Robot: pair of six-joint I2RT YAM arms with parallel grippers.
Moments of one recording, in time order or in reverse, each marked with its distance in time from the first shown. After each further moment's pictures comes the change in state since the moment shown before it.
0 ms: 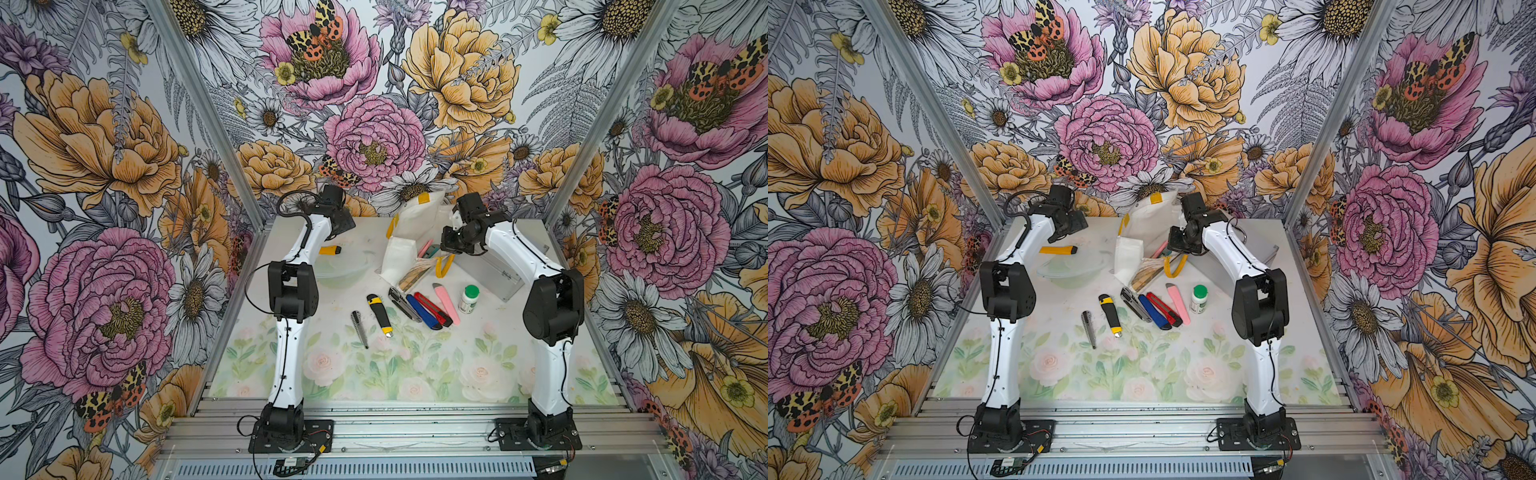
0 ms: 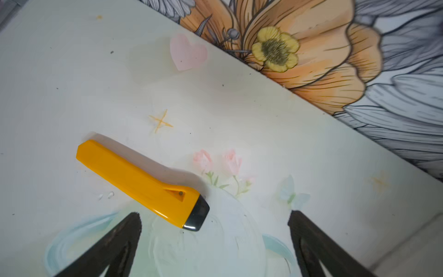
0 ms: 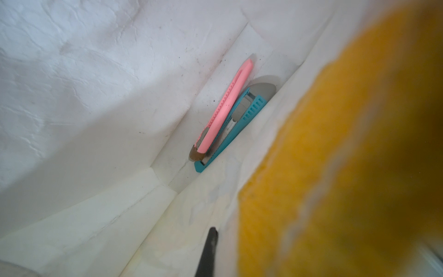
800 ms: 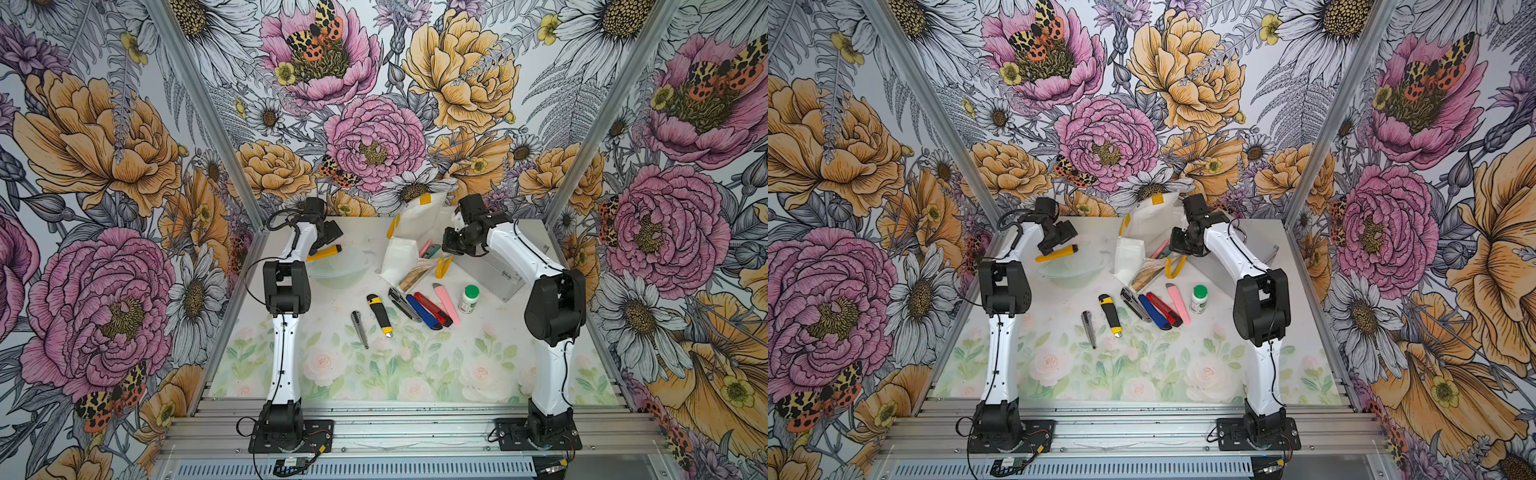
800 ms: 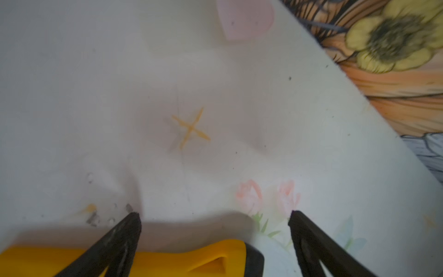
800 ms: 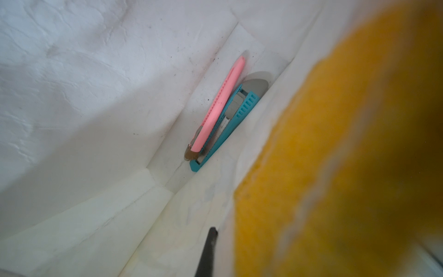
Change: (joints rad) left arm 0.106 0.093 -0.042 0.053 0.193 -0.047; right arm -0.006 -0.007 -0.021 0.009 0.000 0.017
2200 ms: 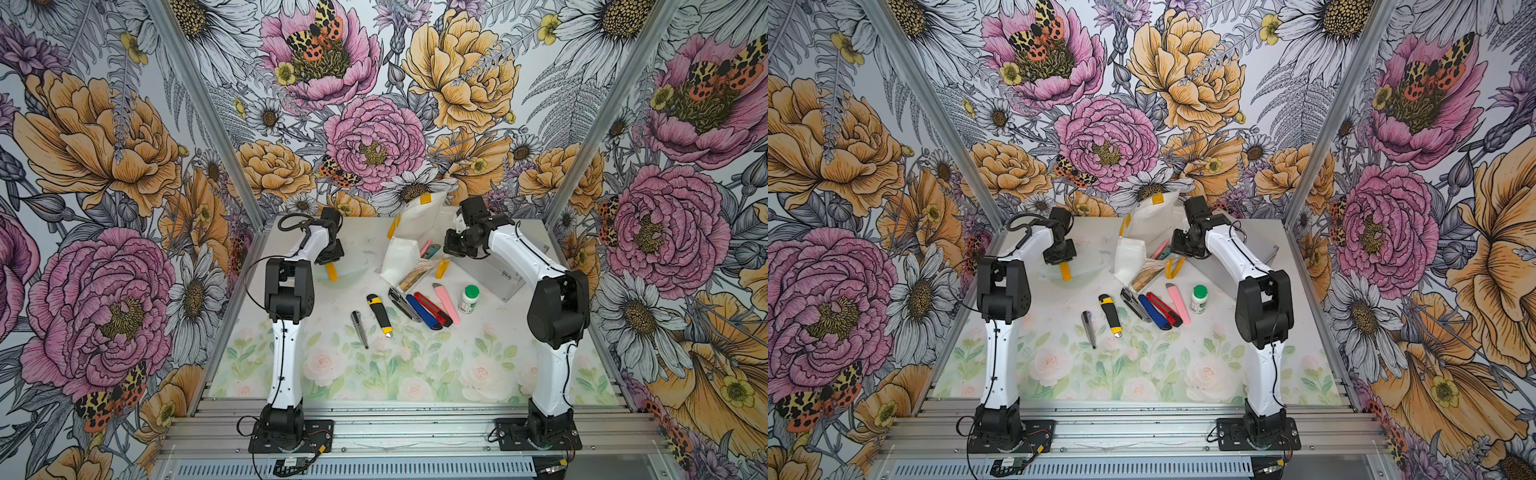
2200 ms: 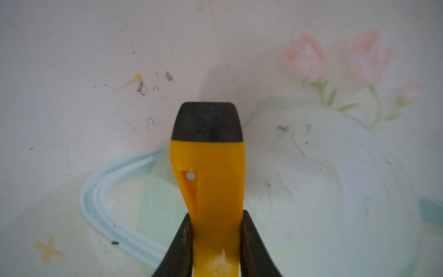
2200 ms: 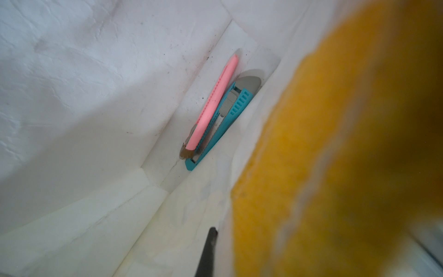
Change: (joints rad) left arm -0.112 -0.214 -0.254 -0.146 -0.217 0.158; right arm 0.000 -0.032 -0.056 0.029 0.016 0.003
